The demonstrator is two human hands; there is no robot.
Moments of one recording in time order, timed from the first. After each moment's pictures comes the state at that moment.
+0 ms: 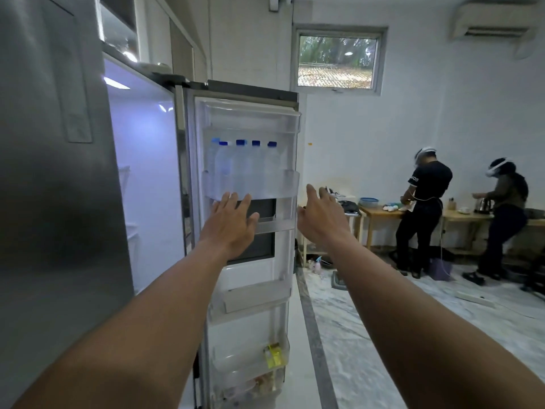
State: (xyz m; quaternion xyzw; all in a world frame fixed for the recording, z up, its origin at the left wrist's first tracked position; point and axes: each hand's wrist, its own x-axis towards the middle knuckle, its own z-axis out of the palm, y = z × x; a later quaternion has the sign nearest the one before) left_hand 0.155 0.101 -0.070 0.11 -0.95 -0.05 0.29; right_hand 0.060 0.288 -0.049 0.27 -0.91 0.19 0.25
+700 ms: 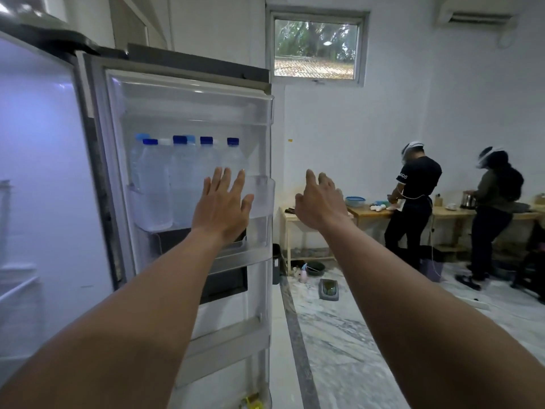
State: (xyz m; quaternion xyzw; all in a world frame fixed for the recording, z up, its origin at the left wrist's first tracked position) left_hand -0.148 0.050 -0.041 0.06 -0.93 0.00 0.37; right_hand -0.242 0.242 -0.024 0.21 -0.92 0.18 0.27
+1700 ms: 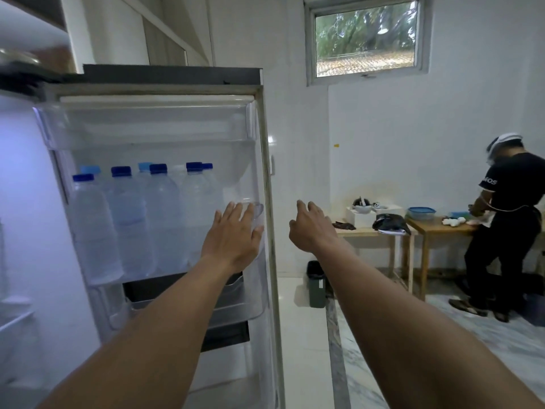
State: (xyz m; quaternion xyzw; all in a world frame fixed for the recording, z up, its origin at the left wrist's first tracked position) left_hand -0.336 0.085 -0.037 0.18 -0.94 0.06 0.28; right_hand -0.478 0.210 -0.037 0.33 -0.90 0.24 0.15
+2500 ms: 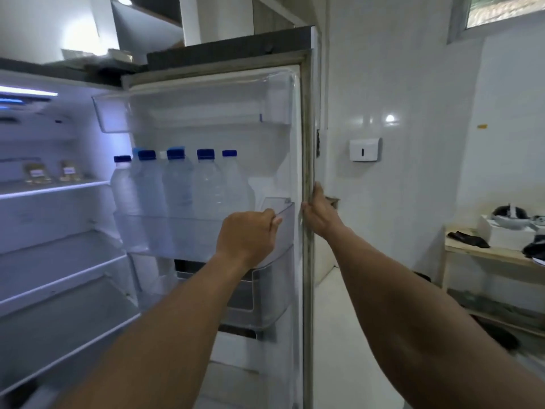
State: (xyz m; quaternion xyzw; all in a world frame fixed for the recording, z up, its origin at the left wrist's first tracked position) left_hand -0.405 0.083 -0.047 0.28 -0.84 0.24 0.39; right_hand -0.604 0.101 -0.034 0.51 -0.70 0.48 -0.11
